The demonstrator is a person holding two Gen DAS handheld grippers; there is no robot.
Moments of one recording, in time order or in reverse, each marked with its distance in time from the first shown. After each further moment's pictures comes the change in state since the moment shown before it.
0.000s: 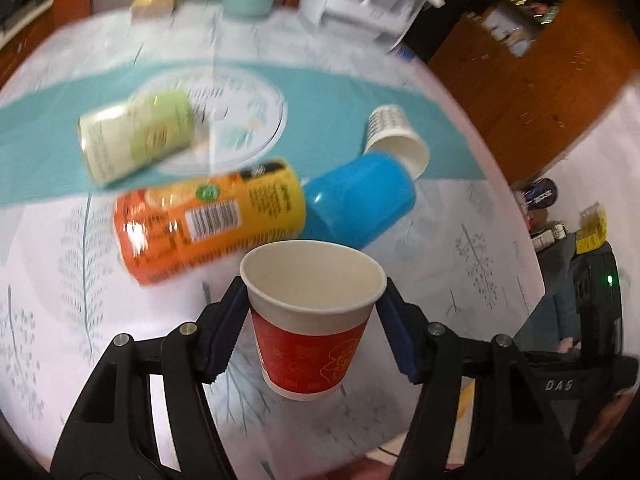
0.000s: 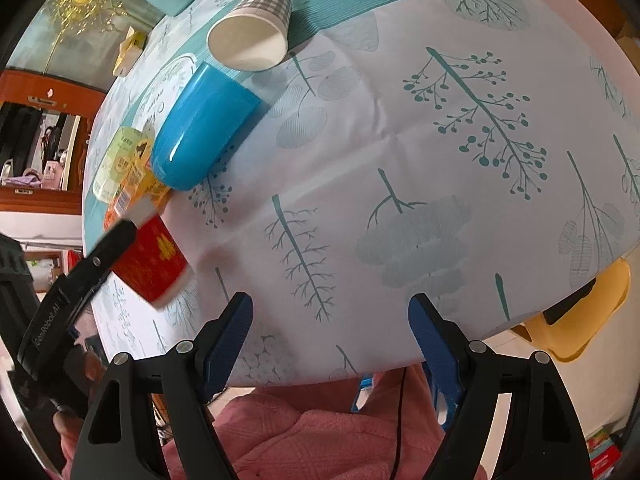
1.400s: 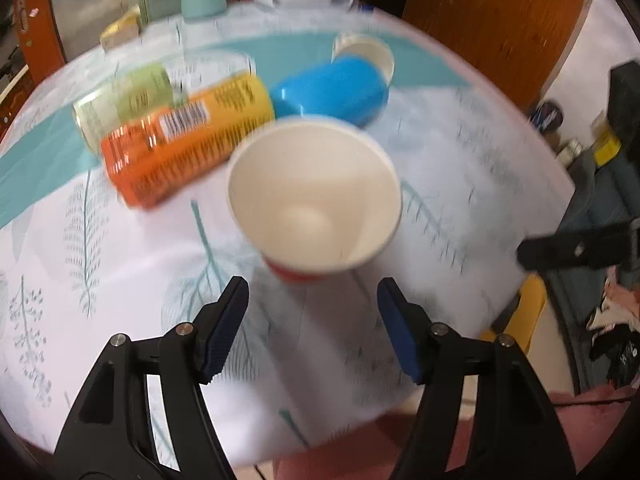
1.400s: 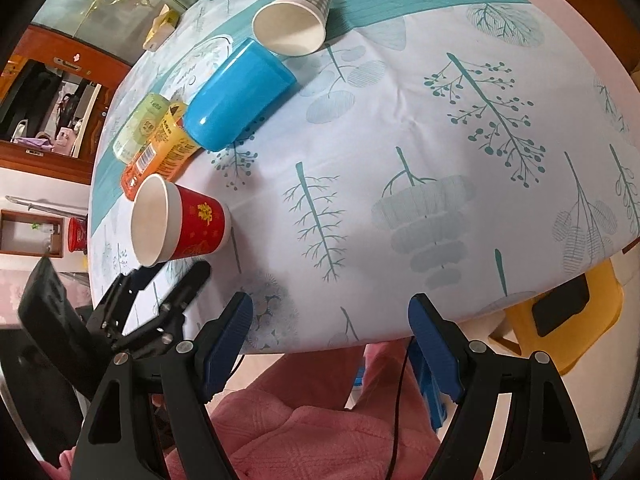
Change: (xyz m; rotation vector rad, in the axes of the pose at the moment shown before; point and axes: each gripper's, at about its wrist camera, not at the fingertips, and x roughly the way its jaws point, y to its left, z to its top) left arm 0.010 -0.028 -0.090 0.239 0.101 0.122; right arm -0.014 0.009 -0.029 -0.125 -0.022 0.018
